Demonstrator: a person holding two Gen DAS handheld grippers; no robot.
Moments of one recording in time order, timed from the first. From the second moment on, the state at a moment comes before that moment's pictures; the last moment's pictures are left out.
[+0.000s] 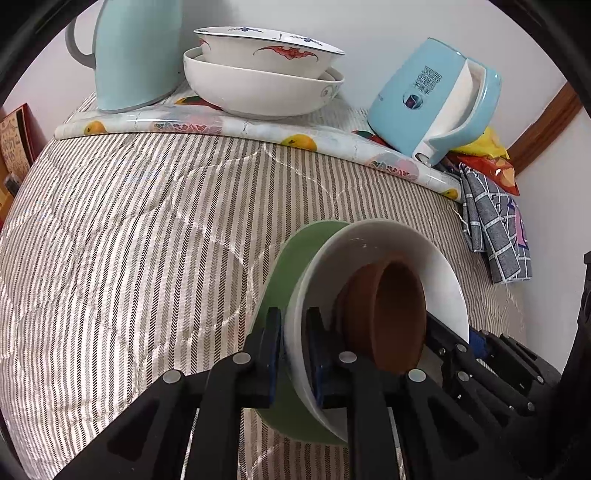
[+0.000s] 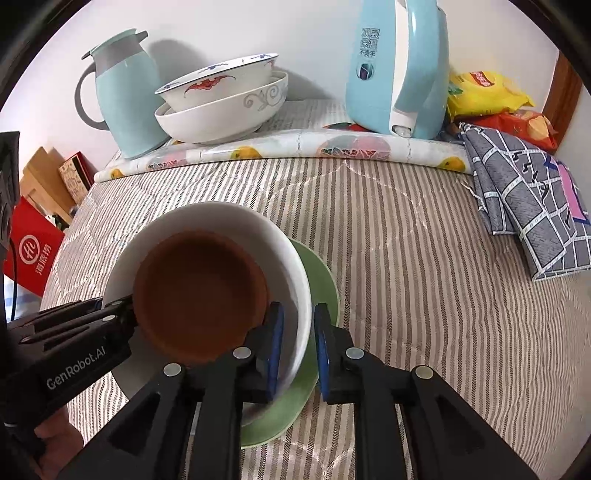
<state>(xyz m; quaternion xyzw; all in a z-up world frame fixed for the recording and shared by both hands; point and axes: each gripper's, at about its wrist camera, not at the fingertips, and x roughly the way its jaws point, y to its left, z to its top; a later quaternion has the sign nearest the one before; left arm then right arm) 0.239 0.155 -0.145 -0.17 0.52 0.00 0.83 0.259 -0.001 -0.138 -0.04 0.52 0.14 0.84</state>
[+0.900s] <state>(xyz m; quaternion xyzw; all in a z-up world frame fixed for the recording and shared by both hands) 0.179 0.137 -0.081 -0.13 0.45 0.04 0.88 0.203 -0.041 -0.076 -0.05 0.47 0.11 0.88</state>
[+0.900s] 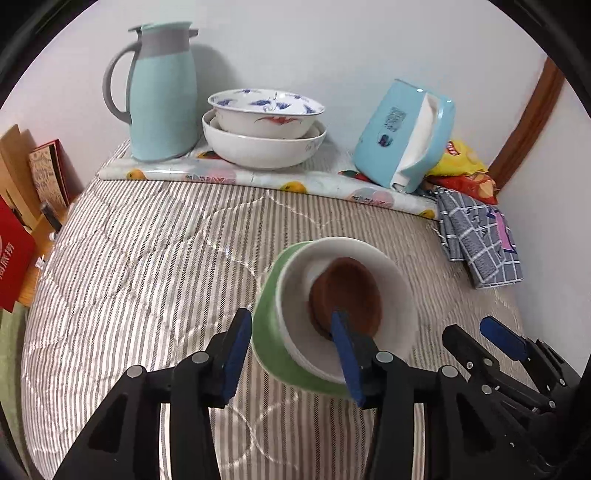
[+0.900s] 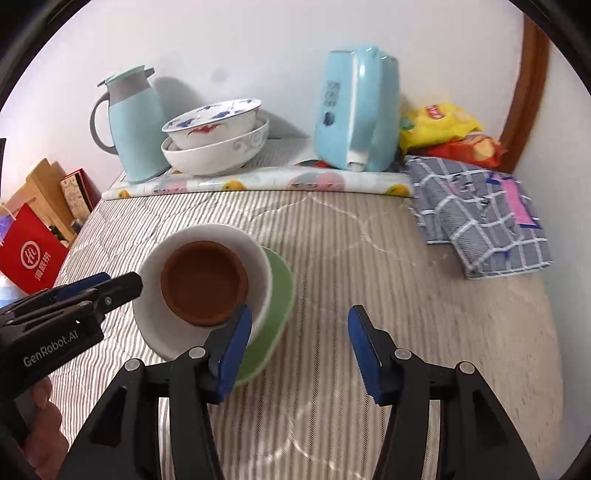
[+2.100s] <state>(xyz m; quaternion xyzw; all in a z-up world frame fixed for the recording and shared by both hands) 0.039 0.048 -0.019 -0.09 0.37 0.04 0.92 0.051 -0.140 -0.006 -0.03 0.41 0.04 0.91</state>
